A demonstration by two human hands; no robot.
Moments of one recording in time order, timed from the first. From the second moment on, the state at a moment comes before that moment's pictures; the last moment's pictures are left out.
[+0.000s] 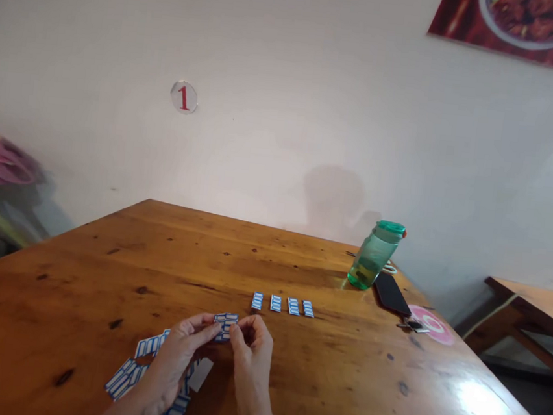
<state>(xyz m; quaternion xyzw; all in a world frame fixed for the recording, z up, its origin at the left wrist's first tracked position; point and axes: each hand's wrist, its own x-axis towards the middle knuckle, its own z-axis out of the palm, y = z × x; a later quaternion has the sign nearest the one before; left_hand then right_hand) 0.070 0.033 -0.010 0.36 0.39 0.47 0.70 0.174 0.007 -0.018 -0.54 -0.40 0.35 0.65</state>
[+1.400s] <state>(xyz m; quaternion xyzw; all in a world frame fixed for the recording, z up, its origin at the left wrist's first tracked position) 0.004 0.059 0.025 0.11 0.36 0.64 0.67 0.138 0.026 -0.009 -0.56 -0.78 0.16 0.22</state>
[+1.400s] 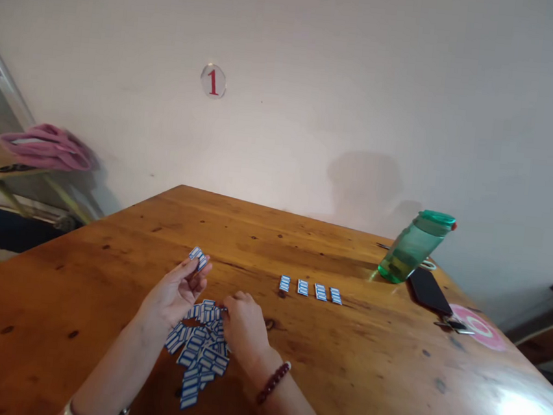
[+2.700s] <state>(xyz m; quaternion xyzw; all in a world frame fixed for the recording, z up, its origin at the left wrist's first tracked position) 0.059 0.030 0.006 0.37 0.42 0.48 0.68 0.173 -0.001 0.003 -0.49 -0.39 0.44 0.65</state>
